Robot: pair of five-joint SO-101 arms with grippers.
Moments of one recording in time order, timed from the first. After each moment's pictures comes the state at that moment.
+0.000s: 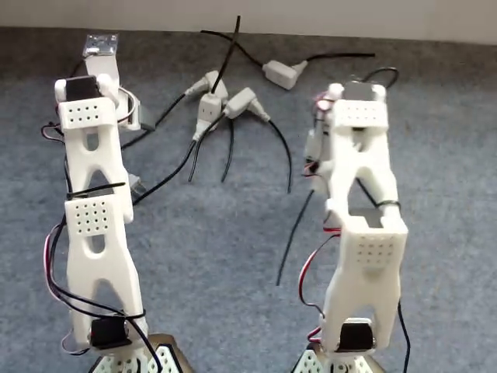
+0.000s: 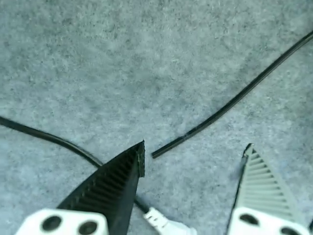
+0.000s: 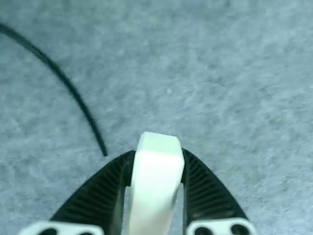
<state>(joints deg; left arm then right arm) -17.1 67.7 -85.8 95.5 -3.8 -7.5 37.3 -36.4 97.1 -20.5</state>
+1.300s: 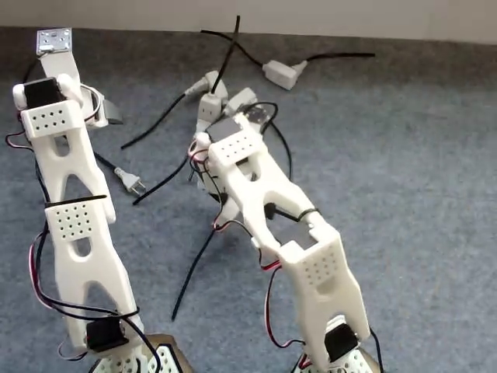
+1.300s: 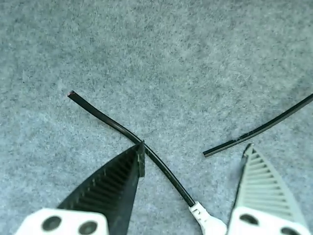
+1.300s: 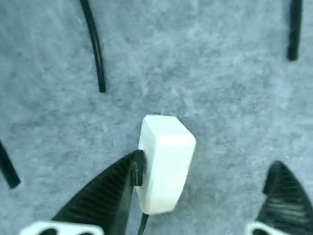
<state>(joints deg) -24.0 67.7 -93.1 98.9 -3.8 -36.2 37.5 -28.5 90.1 -49.8</state>
